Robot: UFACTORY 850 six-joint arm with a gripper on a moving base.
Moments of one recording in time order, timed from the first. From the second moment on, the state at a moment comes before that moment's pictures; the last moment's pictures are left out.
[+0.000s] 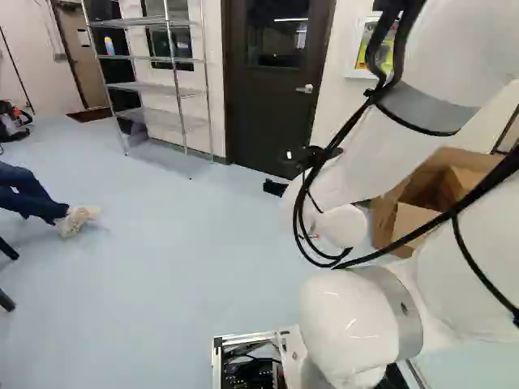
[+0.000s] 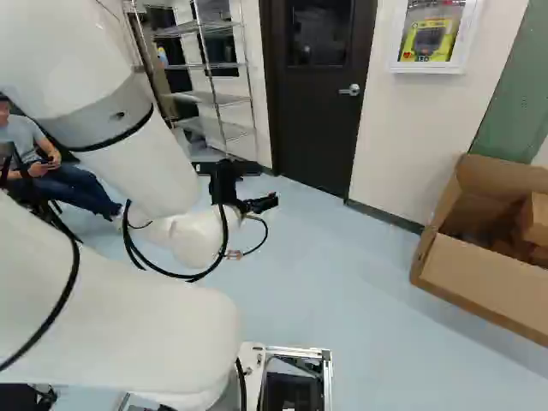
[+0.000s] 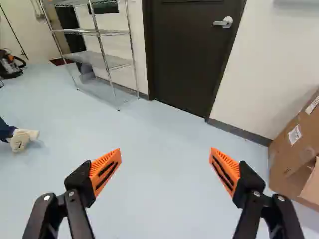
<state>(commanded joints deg) 0.0 17.9 -3.4 0.0 50.0 0.0</state>
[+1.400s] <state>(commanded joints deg) 0.0 17.9 -3.4 0.0 50.0 0.0</state>
